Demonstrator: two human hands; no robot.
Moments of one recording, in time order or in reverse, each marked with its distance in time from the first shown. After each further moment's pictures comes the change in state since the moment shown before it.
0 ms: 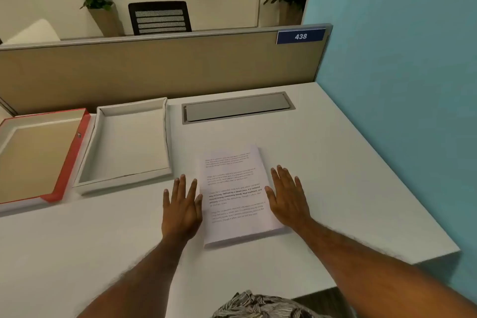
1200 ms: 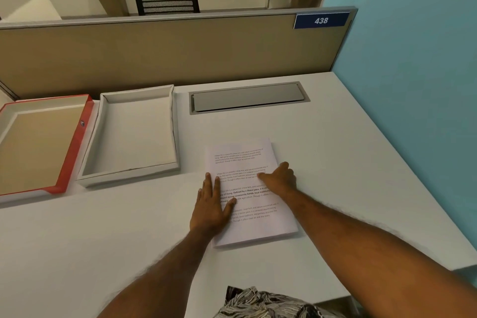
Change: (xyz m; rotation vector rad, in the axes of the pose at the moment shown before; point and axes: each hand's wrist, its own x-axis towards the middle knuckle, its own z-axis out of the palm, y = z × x) left_hand 0.020 0.025 0.039 -0.258 -0.210 -0.004; right_hand 0.078 -0.052 -0.002 0.444 -0.274 0.647
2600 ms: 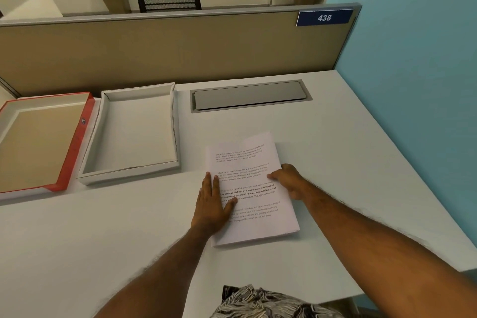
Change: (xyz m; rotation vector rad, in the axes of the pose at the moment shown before) left_hand 0.005 0.001 0.001 -0.081 -0.018 -0.035; right_hand 0.018 0.014 -0.020 0.544 -0.356 0.026
